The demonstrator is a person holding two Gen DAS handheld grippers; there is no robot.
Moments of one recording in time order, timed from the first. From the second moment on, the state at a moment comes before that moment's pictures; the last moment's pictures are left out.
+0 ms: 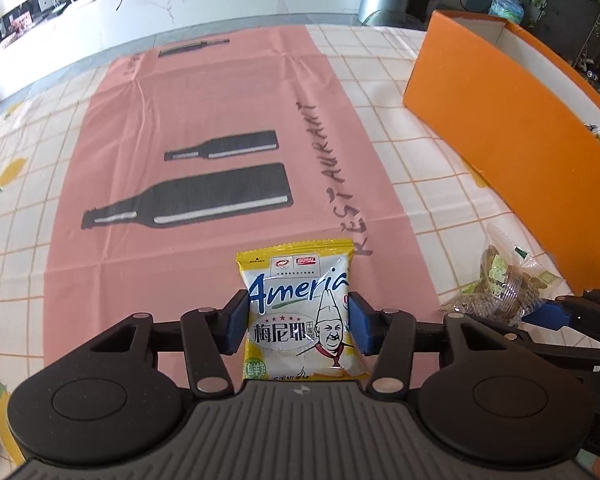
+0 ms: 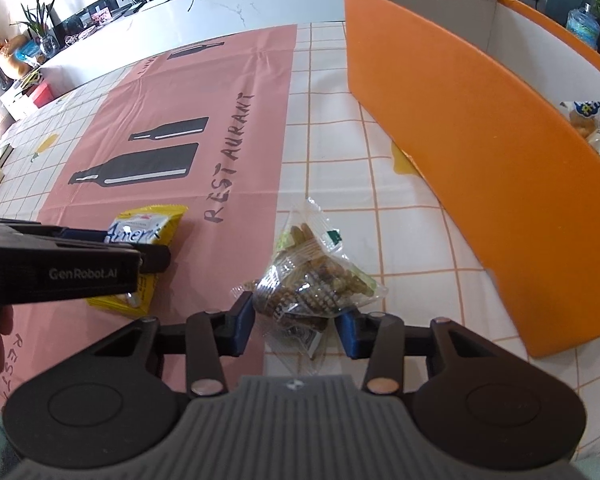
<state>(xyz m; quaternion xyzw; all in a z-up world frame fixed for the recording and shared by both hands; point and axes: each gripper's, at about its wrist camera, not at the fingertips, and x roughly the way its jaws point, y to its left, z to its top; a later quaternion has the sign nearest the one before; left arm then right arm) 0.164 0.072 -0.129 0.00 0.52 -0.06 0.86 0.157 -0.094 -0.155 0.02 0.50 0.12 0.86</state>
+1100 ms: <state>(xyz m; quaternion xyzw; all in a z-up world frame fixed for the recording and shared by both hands) 0.131 -0.073 0.036 0.08 0.38 -0.20 0.90 0.102 -0.228 0.016 -0.07 0.39 0.10 0.91</state>
